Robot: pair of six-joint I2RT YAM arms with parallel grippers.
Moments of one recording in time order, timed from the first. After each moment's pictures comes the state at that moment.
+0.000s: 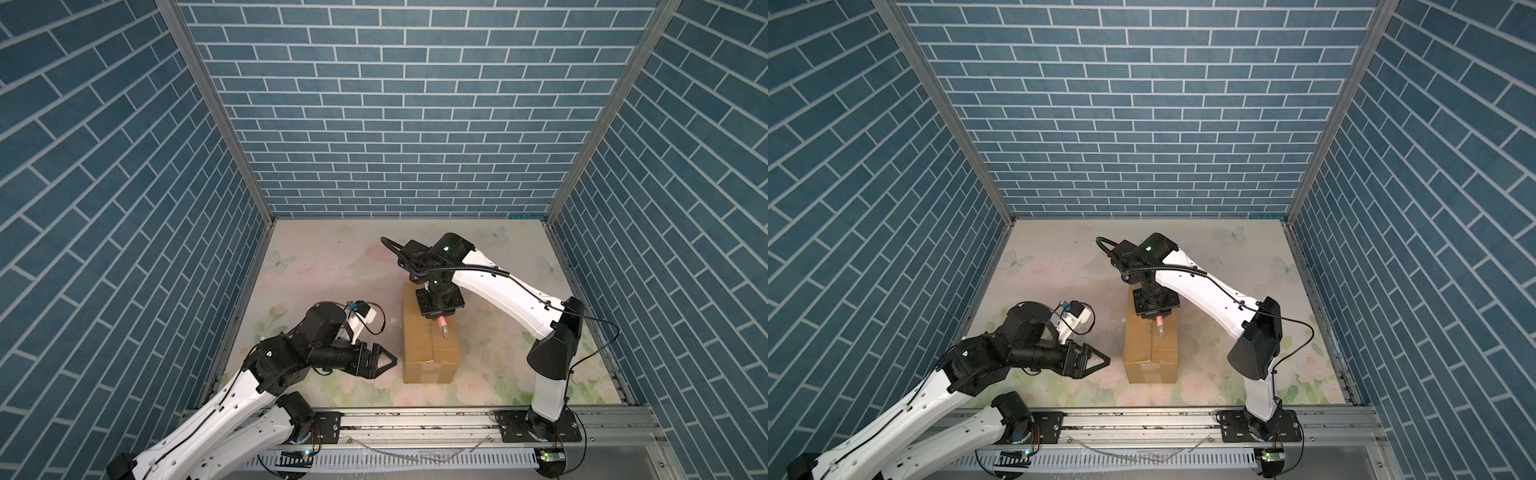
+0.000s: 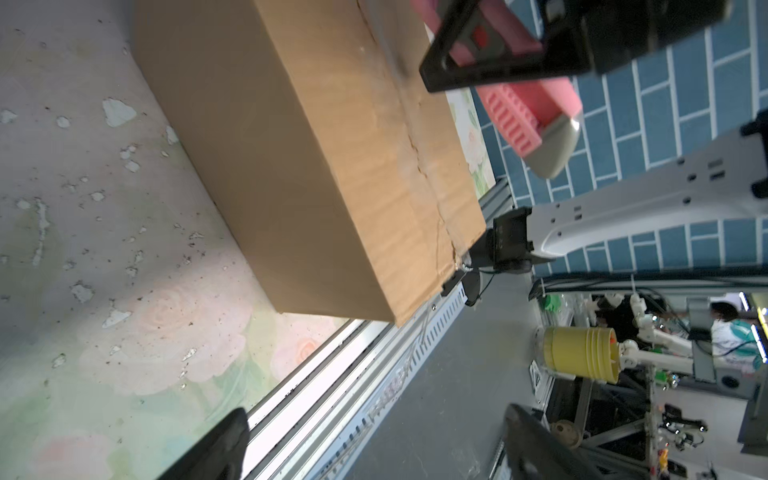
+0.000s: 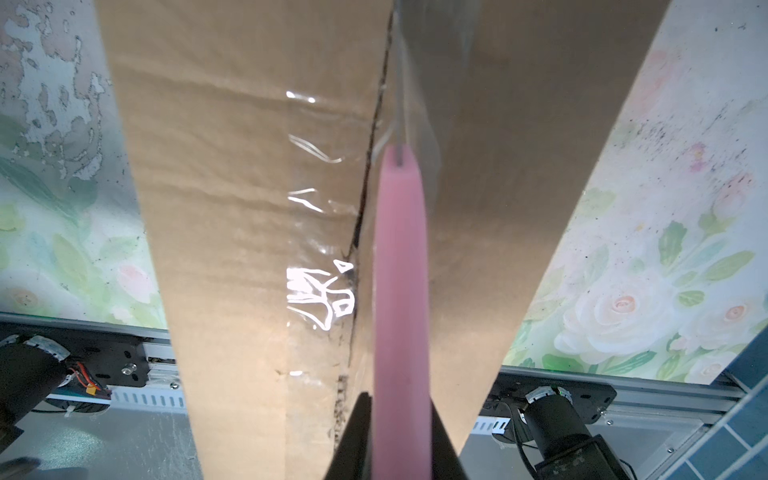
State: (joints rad) left arm -0.82 0.71 0.77 -0.82 0.48 -0.64; right arm 0.97 1.89 1.99 -1.69 0.02 0.71
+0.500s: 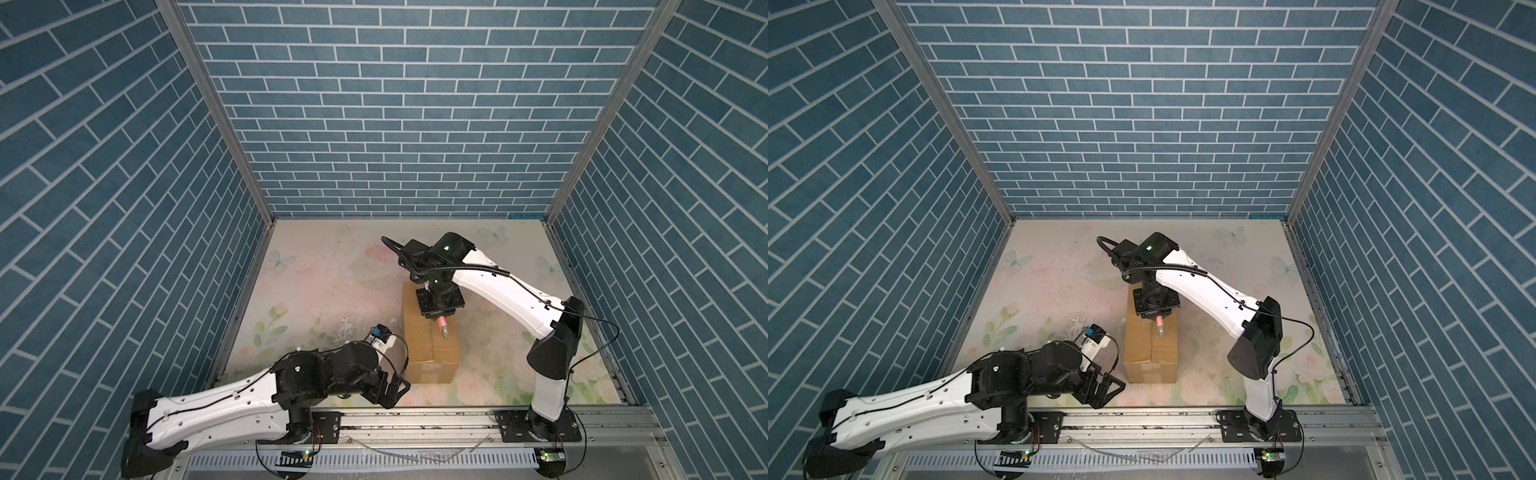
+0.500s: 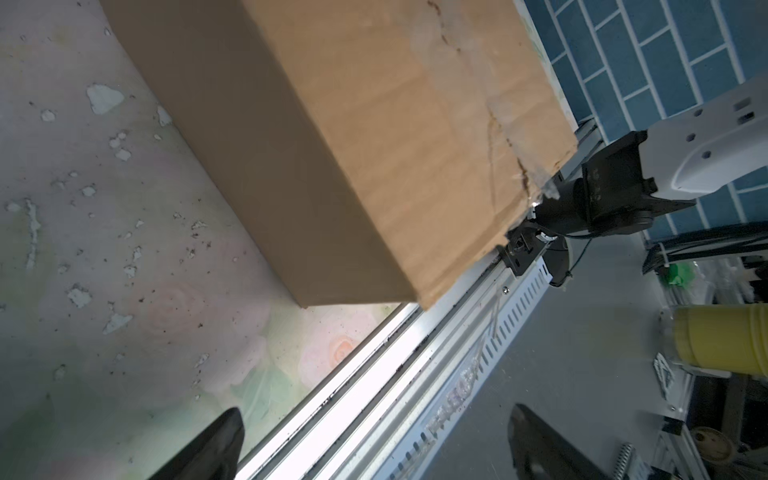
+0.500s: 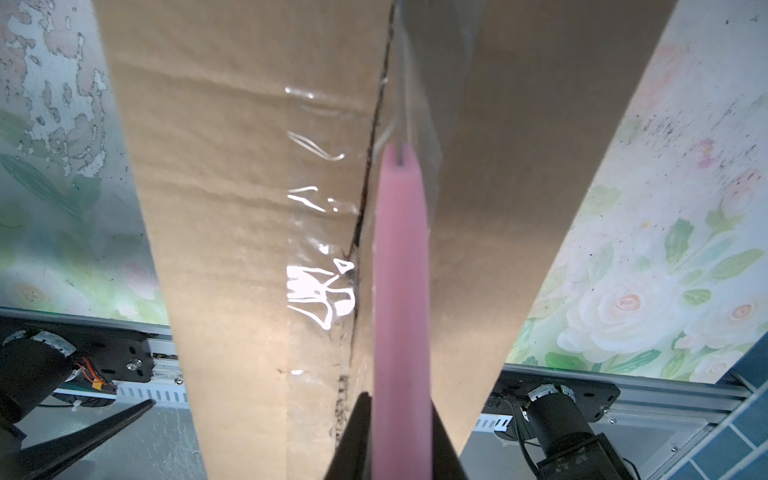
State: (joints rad) left arm -1.29 0.79 0.66 -0.66 -0.04 -0.77; right arm 0.97 1.89 1.99 -1.69 0.00 0.71
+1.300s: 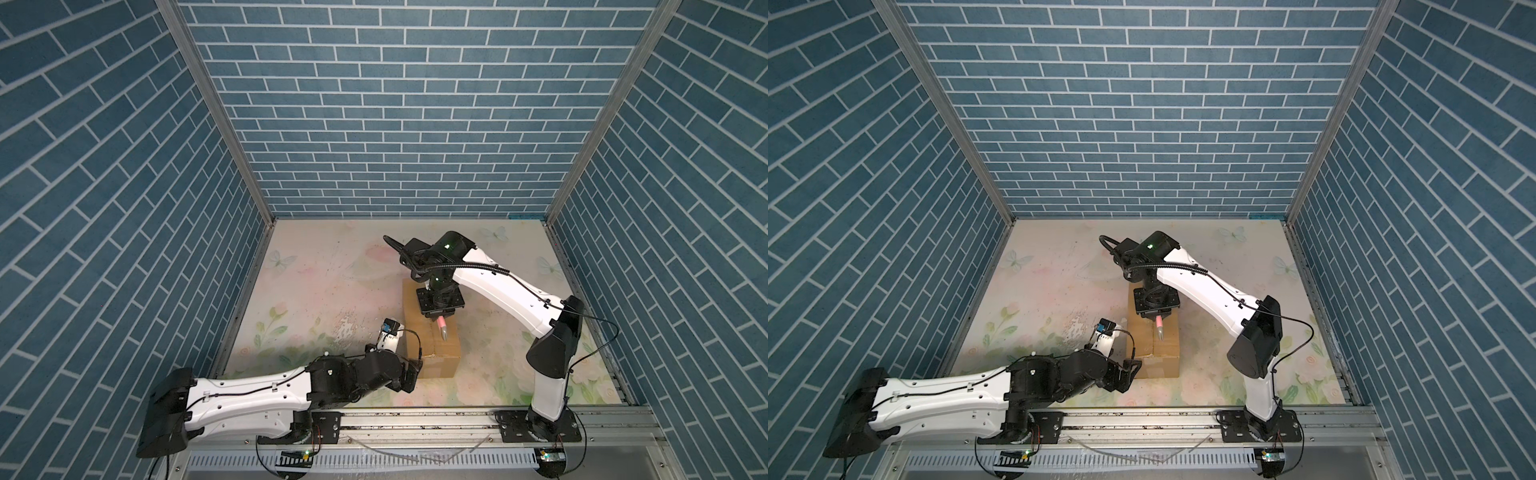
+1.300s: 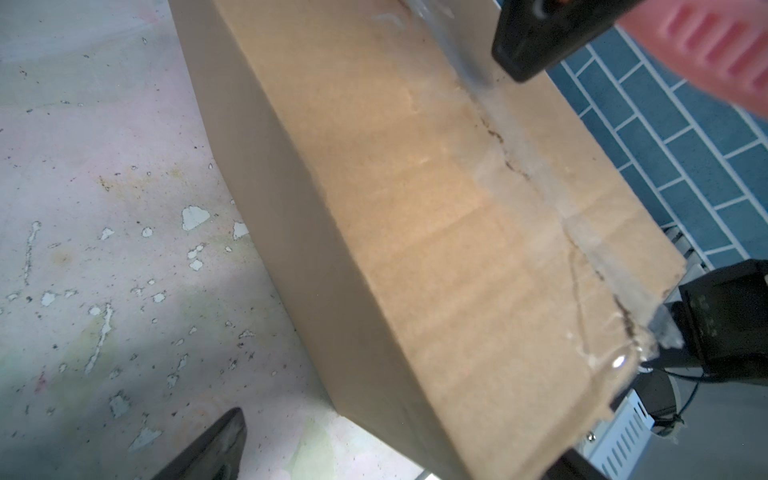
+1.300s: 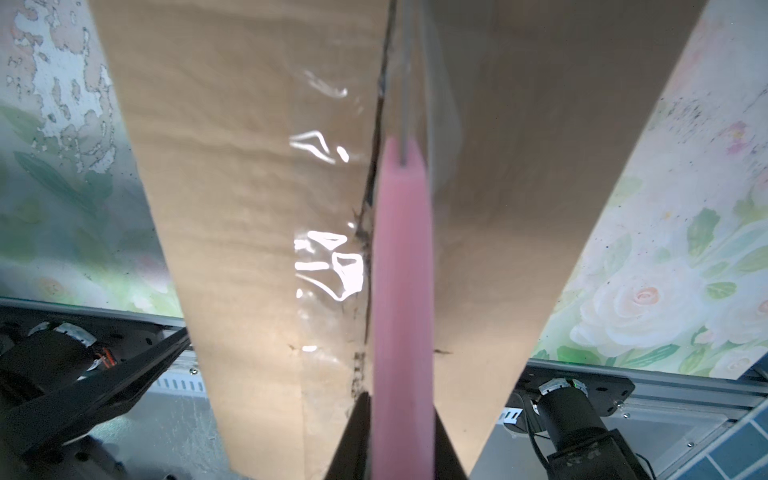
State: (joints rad) left arm -1.33 0.98 0.58 -0.34 -0.37 -0.81; right arm 0.96 1.90 1.99 -1.69 -0.06 0.71
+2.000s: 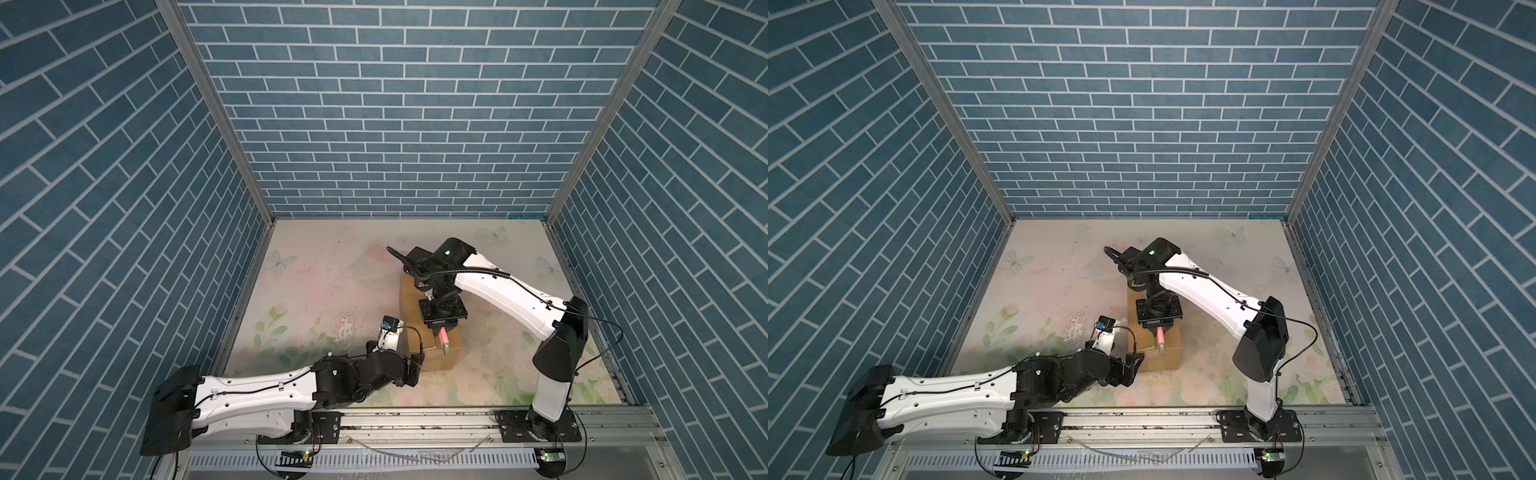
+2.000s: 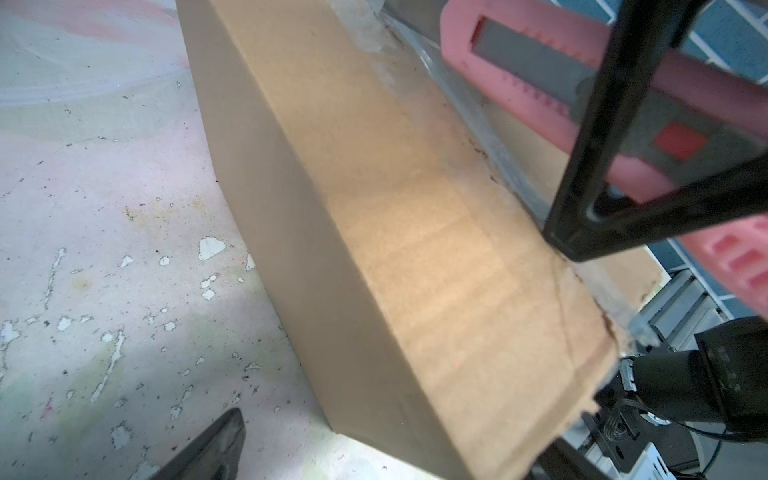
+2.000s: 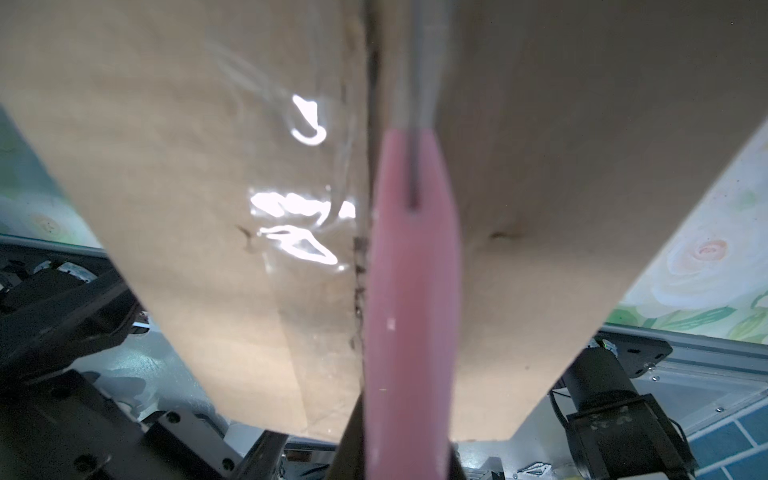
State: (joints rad) left arm -1.33 1.00 0.57 -0.26 -0.45 -0.82; right arm 0.96 1.85 1.87 -1.69 -0.19 0.71
